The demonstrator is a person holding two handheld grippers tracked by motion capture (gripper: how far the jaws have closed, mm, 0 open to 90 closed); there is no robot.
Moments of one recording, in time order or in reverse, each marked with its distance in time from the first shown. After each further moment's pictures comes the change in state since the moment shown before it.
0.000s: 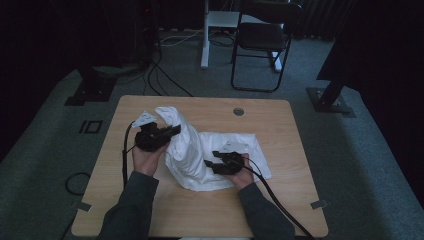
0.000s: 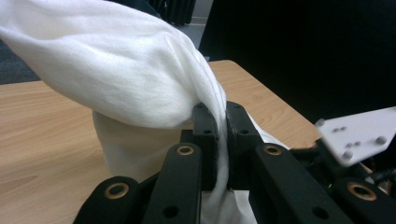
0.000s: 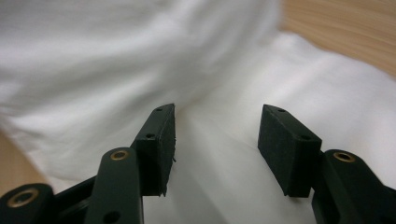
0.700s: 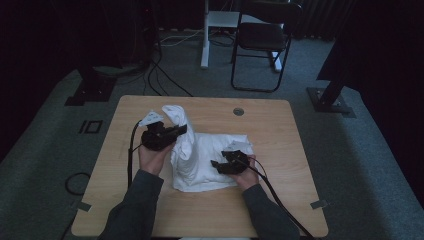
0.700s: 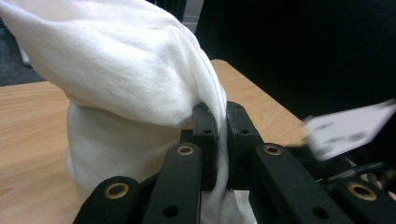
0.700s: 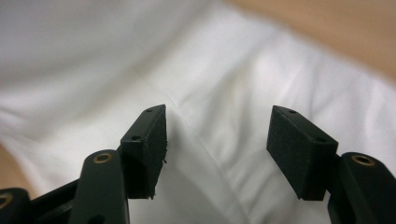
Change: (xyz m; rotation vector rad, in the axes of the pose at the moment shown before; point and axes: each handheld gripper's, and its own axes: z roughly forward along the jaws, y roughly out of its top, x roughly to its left) left arm -0.011 0.003 0.014 0.004 -0.034 0.016; right arm -0.009 -0.007 -0.003 0.085 -0.075 0.057
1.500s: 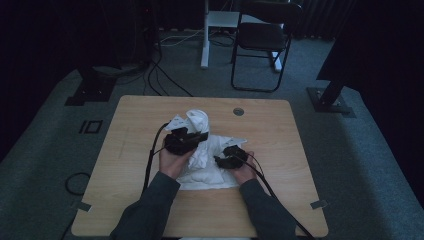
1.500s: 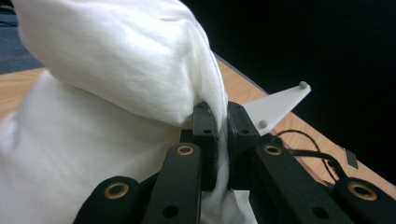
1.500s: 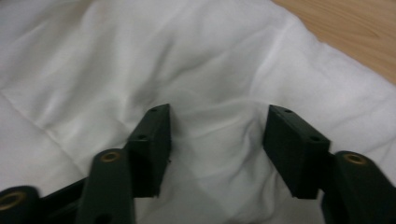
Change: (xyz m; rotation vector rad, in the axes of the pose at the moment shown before) left arm -0.042 -0.009 0.047 0.079 -0.084 0.065; right arm -0.020 -0.001 0.031 0.092 -0.124 0.014
